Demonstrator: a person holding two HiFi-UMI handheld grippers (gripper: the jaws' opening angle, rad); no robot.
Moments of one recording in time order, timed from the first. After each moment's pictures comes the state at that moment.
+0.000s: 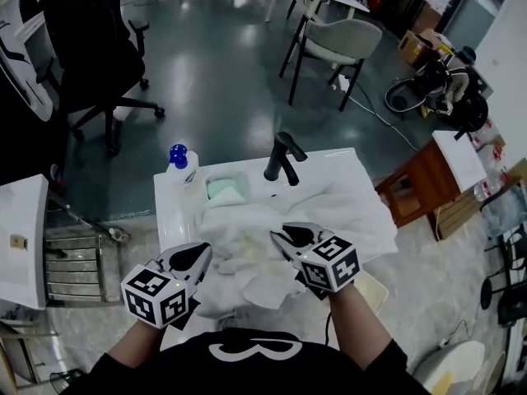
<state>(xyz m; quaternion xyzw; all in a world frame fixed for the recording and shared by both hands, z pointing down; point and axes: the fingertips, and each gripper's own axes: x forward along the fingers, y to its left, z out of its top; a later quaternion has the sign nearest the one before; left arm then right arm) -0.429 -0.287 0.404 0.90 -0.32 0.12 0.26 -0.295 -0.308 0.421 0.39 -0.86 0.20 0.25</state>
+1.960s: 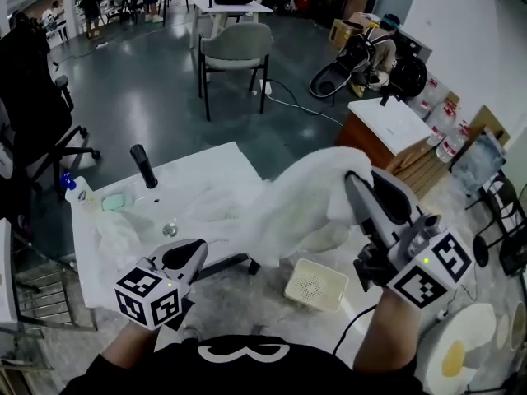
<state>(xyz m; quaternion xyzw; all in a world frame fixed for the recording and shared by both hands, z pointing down) -0.089 -0.144 0.295 0.95 -0.23 0.12 0.17 0.097 -0.084 0.071 0.58 -0.81 -0.04 -0.03</state>
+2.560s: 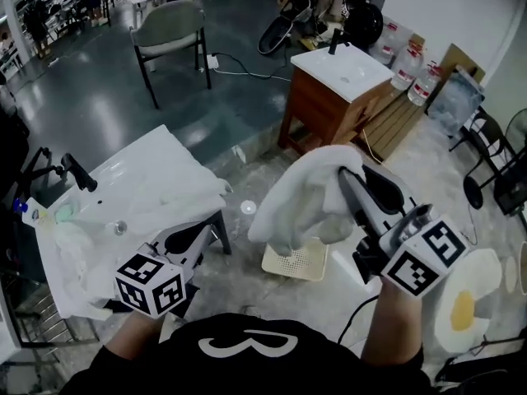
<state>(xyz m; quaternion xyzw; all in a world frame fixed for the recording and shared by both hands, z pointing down) 0.103 -0.078 0.327 0.97 -0.14 0.15 0.16 0.282 0.013 0.158 0.67 -0.75 0.02 -0.01</state>
